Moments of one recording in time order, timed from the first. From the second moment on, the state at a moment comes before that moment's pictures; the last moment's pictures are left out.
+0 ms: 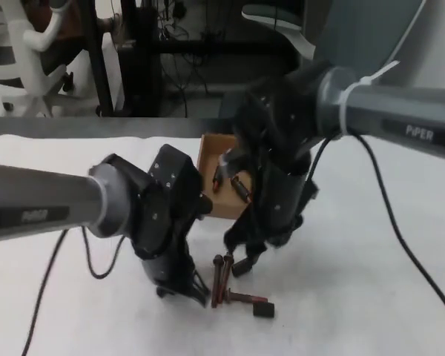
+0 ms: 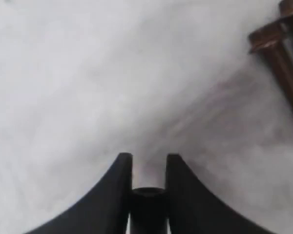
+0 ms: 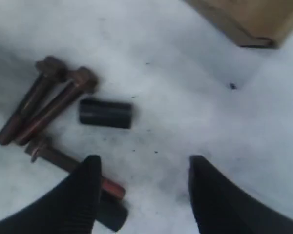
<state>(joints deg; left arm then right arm) -32.3 97.8 -53.1 29.8 -9.3 6.0 36.2 110.2 -83.3 59.4 2.3 0.9</state>
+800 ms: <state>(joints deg) -7.5 71.9 -39.5 22.0 12.4 -2.6 38.6 112.2 -83.3 61.3 -8.9 -42.1</state>
